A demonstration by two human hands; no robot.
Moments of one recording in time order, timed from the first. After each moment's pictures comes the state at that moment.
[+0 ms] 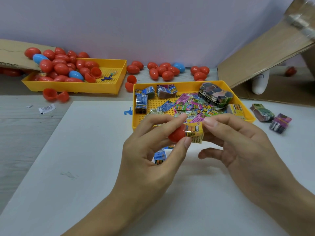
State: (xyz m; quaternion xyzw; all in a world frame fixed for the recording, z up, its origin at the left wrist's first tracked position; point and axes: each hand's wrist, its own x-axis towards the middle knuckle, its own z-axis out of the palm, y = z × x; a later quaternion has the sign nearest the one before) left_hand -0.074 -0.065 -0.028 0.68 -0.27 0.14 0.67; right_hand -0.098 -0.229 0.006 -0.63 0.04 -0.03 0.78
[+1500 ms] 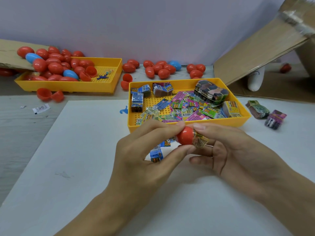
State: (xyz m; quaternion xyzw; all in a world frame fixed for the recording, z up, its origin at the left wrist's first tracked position) left_hand -0.074 -0.059 -0.022 0.77 -0.30 0.21 0.52; right_hand -0.094 -0.234 0.008 -0.53 0.09 0.15 0.83
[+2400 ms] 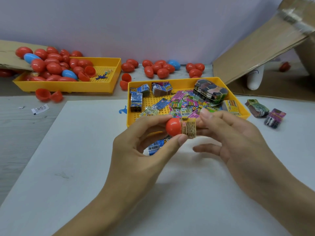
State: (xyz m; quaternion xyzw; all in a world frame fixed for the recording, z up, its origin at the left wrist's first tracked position) left_hand -0.072 -0.060 -0.026 0.68 -0.21 0.10 0.69; right_hand -0.096 -0.230 0.005 -0.66 0.09 -0.03 0.74
